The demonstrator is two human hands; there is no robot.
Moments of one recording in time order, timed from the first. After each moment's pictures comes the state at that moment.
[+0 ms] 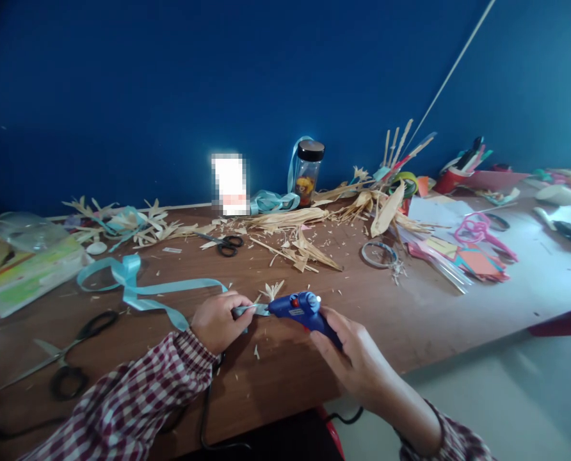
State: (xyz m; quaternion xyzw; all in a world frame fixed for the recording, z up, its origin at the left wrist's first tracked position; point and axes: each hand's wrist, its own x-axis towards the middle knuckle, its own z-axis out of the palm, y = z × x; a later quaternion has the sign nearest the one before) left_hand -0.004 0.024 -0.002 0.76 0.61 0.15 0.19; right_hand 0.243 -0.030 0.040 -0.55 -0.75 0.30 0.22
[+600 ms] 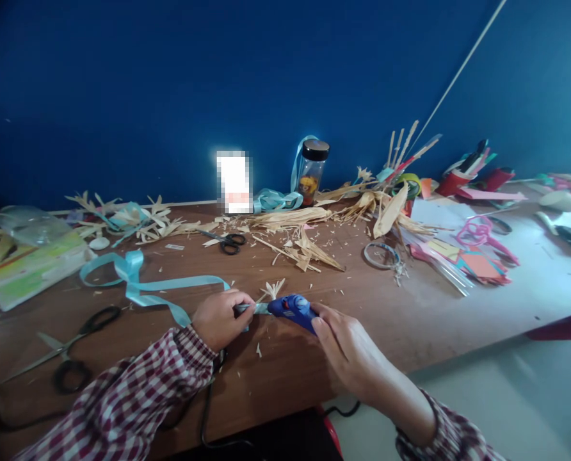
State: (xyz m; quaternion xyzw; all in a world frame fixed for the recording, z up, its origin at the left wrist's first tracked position) left_hand -0.007 0.025 0.003 0.75 0.60 0.13 0.22; right_hand 0.236 -0.022 0.048 -0.56 -0.75 0.30 0.18
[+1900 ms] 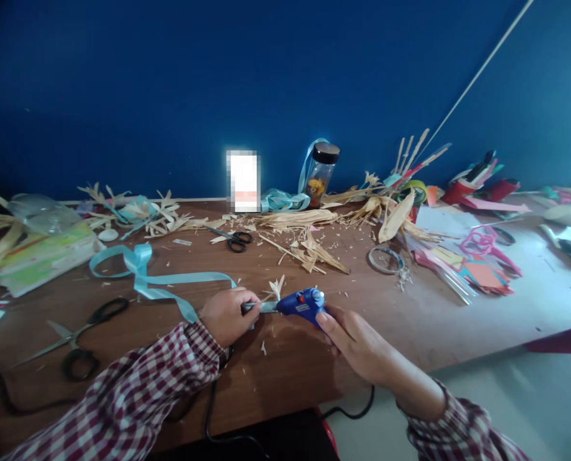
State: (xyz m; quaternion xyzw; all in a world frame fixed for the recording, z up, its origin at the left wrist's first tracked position) left_hand -0.006 0.024 0.005 0.75 0.61 0.11 0.23; right_hand 0.242 -0.007 0.047 -0.54 -0.68 0.48 0.13
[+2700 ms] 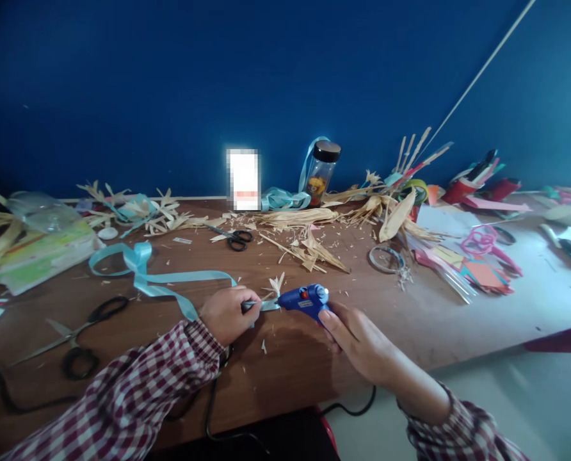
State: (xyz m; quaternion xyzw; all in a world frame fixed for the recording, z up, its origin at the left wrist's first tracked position) left_hand -0.006 0.025 0.005 0.75 0.61 0.11 0.23; right_hand 0.243 -0.005 0.050 -0.55 -0.69 0.45 0.14
